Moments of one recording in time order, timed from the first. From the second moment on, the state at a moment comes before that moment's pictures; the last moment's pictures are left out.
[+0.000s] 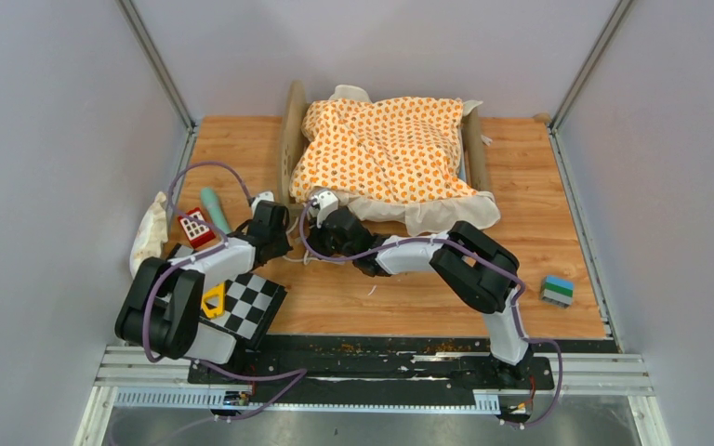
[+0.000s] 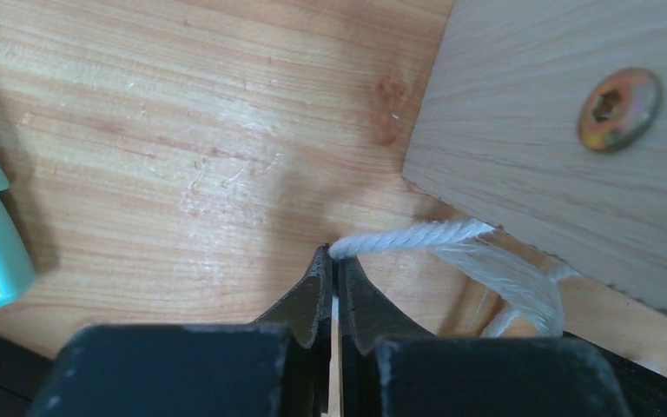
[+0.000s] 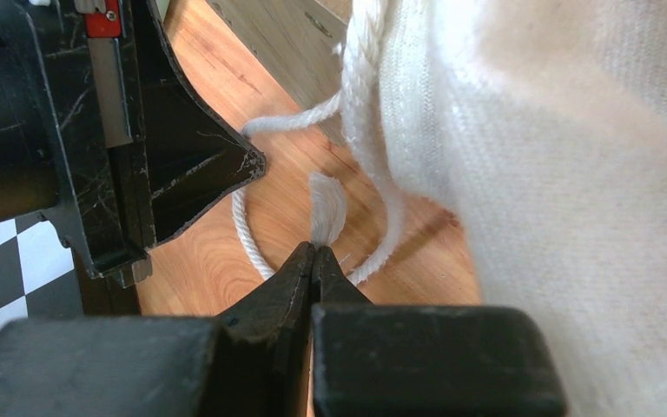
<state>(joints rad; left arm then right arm) -0.33 1.43 0.63 -0.12 -0.26 -0.52 0.97 2.04 1.18 0.42 0.03 0.36</state>
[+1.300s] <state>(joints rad) -0.33 0.96 0.52 -0.18 -0.04 -0.56 0.94 2.20 1.21 0.82 -0.34 0.47</state>
